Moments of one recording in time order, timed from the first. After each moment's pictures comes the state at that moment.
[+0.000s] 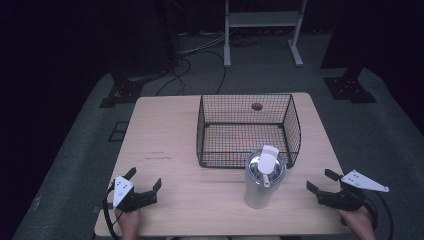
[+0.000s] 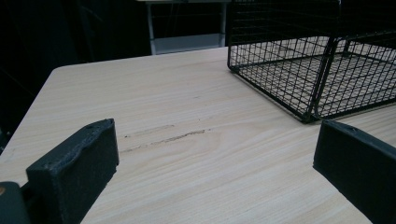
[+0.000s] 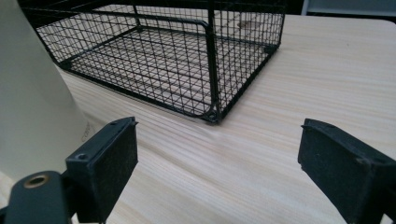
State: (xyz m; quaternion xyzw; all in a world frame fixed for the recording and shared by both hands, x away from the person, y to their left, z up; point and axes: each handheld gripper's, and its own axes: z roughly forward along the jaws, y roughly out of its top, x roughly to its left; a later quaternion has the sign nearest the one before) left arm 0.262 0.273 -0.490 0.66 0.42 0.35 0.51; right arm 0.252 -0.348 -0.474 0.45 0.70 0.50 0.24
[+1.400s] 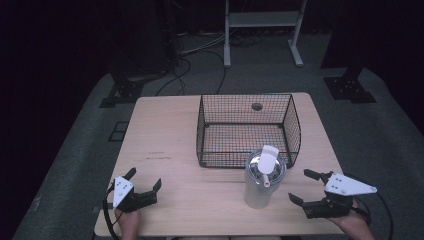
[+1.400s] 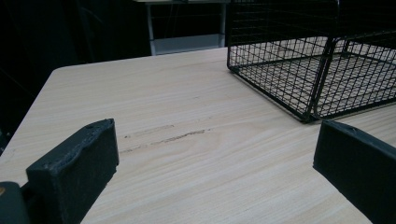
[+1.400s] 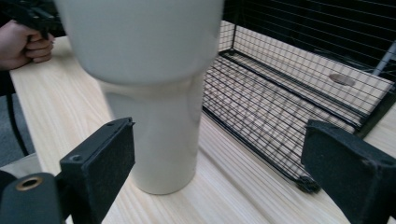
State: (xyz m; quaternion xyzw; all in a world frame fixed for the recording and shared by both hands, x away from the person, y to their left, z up) left arm 0.261 0.274 -0.490 0.66 0.42 0.35 0.52; right arm 0.228 -0.289 -0.418 0.29 0.78 0.51 0.21
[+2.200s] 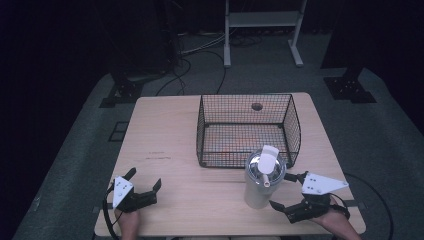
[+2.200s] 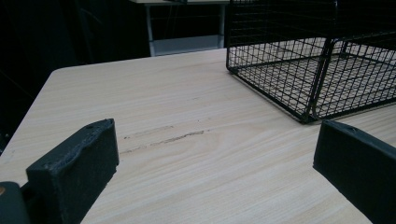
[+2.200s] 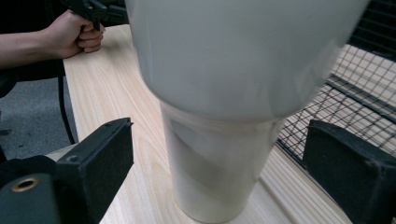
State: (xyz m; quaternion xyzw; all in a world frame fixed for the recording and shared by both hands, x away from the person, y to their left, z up) left arm 0.260 0.274 -0.490 0.66 0.41 0.35 0.52; right arm 0.237 -0.244 -0.422 0.23 0.81 0.51 0.16
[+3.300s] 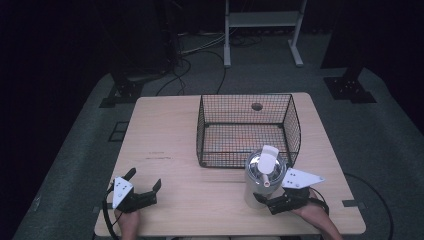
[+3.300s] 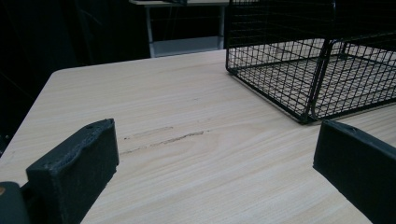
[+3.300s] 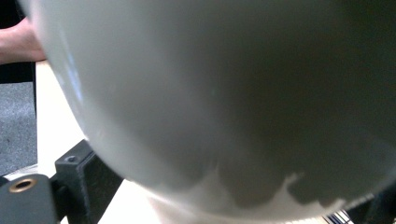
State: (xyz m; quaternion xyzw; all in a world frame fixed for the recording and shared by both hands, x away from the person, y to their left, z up) left arm 0.259 0.274 -0.490 0.66 0.41 0.36 0.52; right arm 0.262 -0.210 -0.442 0.22 0.81 0.52 0.17
